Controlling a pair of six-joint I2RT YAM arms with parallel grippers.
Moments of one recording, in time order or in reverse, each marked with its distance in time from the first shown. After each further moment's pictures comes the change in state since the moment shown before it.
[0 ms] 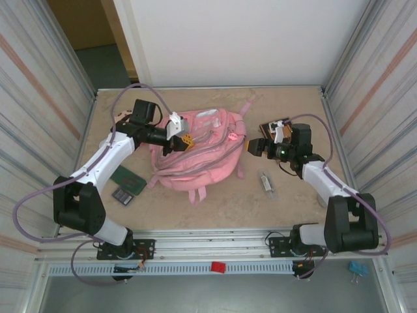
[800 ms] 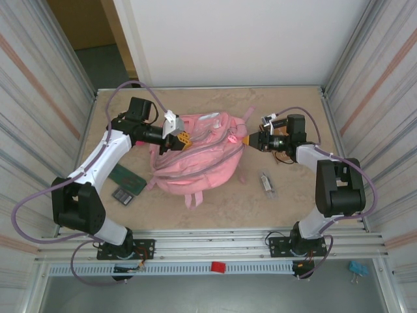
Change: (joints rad) left arm 0.036 0.001 0.036 -0.079 0.075 0.056; right arm -0.029 0.297 0.146 0.122 -0.363 0.055
